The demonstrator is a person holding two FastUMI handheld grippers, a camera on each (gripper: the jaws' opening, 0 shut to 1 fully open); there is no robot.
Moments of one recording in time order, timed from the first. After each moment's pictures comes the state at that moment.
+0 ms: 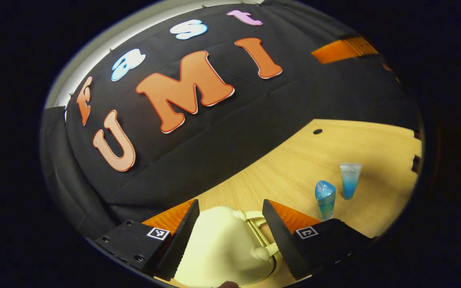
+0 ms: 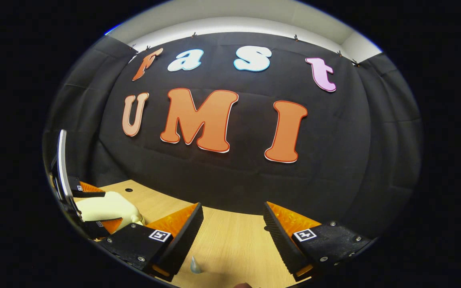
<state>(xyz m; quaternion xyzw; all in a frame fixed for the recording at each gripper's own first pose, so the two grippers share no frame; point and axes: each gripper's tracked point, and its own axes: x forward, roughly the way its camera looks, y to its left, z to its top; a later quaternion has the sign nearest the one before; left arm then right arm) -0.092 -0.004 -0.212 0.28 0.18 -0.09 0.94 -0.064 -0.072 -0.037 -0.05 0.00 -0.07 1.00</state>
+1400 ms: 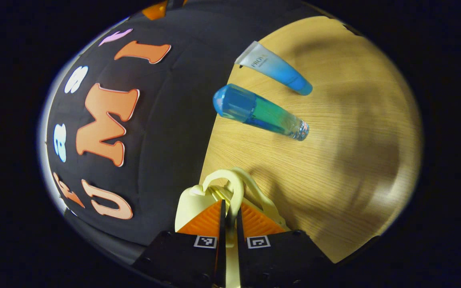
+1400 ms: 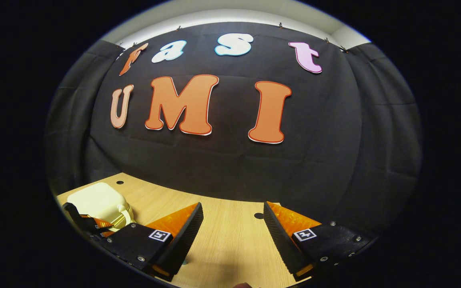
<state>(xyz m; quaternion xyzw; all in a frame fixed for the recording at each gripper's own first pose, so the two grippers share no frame) -0.121 -0.026 -0.340 0.54 0.25 -0.16 0.79 -0.063 -0.120 -0.078 -0.03 0.04 -0.08 1.00</state>
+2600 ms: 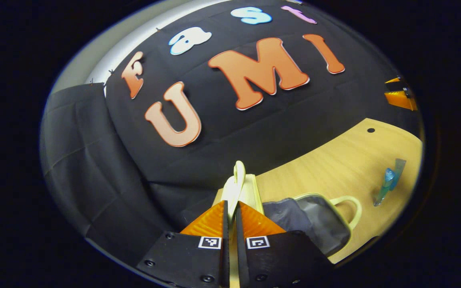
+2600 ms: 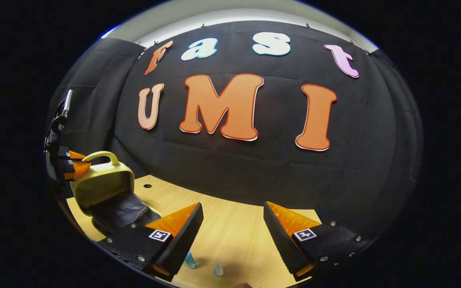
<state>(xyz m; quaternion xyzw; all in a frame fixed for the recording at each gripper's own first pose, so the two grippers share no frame) -0.090 0.069 -0.215 0.22 0.21 0.09 0.95 -0.015 0.006 -0.056 -0.03 0.03 0.01 1.00</state>
